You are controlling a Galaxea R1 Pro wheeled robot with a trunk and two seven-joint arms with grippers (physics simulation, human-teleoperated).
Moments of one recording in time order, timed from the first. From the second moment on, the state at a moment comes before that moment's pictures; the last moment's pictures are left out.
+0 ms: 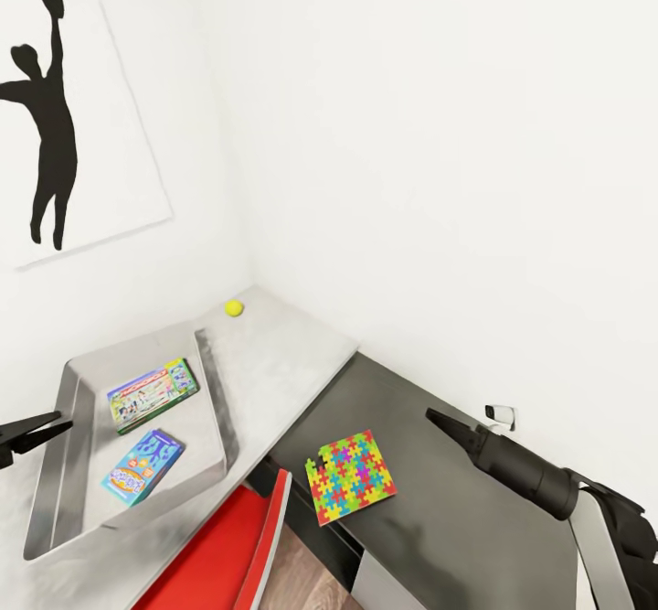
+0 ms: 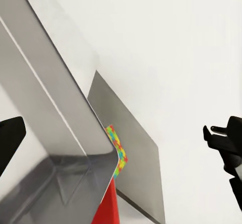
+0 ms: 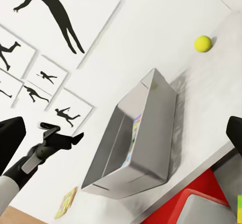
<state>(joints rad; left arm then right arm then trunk) -0.39 0.68 0.49 -0.90 0.33 0.85 -1.57 -0.21 -0.07 -0.31 -1.60 -0.53 0.84 1.07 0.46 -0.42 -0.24</state>
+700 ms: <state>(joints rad) -0.39 0.69 0.49 -0.90 0.34 0.85 -1.57 -0.21 -0.07 -0.31 -1.60 -0.53 0.84 1.07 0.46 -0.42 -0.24</state>
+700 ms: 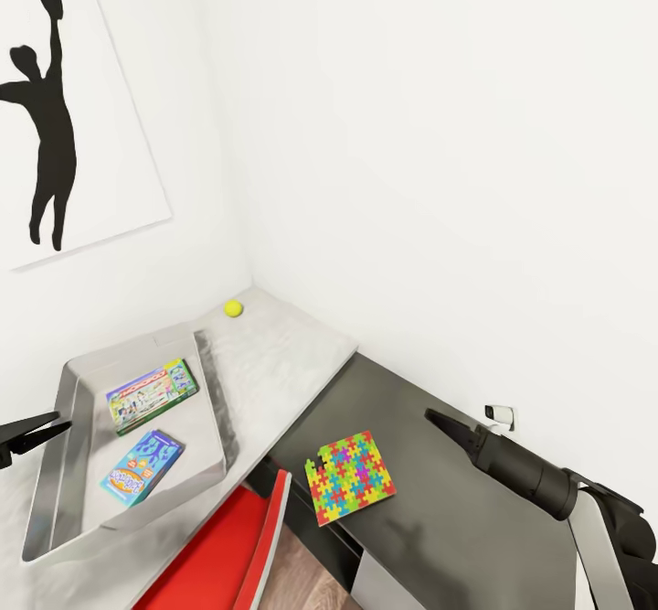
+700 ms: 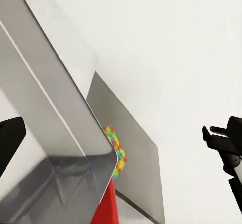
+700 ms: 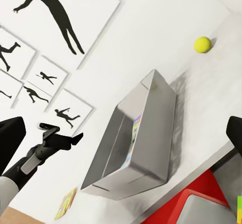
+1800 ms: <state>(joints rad) -0.39 0.69 0.49 -0.90 0.34 0.85 -1.57 -0.21 -0.07 -0.31 -1.60 -0.53 0.84 1.07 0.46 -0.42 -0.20</state>
